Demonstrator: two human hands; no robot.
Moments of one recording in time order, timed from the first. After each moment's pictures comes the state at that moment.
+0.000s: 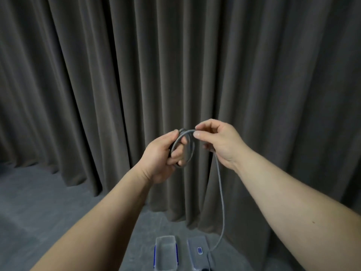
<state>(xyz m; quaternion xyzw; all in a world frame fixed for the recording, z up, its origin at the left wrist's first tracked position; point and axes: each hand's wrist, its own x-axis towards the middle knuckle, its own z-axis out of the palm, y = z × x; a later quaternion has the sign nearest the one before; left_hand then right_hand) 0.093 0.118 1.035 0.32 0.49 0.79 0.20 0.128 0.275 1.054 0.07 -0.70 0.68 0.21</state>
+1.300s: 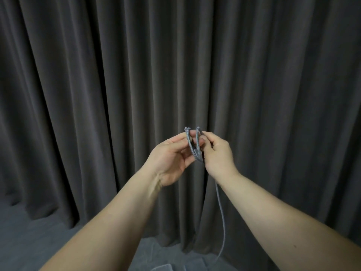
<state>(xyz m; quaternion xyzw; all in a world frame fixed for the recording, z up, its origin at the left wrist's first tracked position) 0.015 0.073 1.067 0.31 0.40 0.81 0.28 0.054 0.197 1.053 -0.01 -0.73 0.53 0.42</state>
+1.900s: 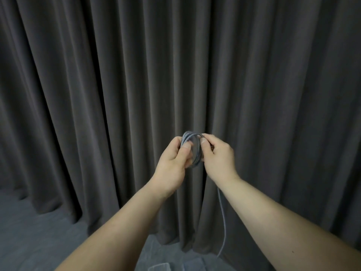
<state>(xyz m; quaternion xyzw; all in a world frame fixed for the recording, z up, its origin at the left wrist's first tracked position) 0.024 0.138 1.045 0.37 0.59 0.71 -0.01 0.035 0.268 1.035 -0.03 -0.78 0.41 0.47</state>
